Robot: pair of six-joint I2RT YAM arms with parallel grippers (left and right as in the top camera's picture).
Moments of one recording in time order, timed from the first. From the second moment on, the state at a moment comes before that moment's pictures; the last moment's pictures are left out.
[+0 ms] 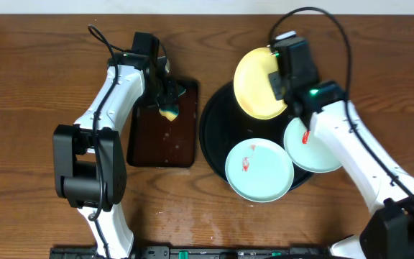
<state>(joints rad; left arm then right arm) -0.14 1.99 1.53 -0.90 0.25 -0.27 0.41 1.64 1.34 -0.52 0.45 -0.09</state>
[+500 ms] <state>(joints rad) -0.14 1.99 1.53 -0.89 0.25 -0.27 0.75 1.64 1.34 -0.38 1.01 -0.22</state>
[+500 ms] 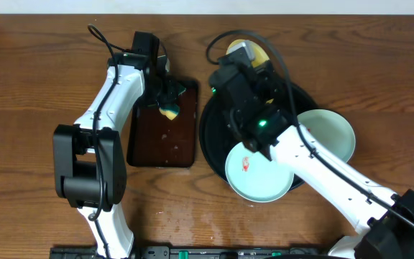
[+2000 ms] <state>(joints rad) -0.28 1.85 1.53 -0.72 0.25 -0.22 0.22 1.98 1.34 -0.54 -0.10 0.16</state>
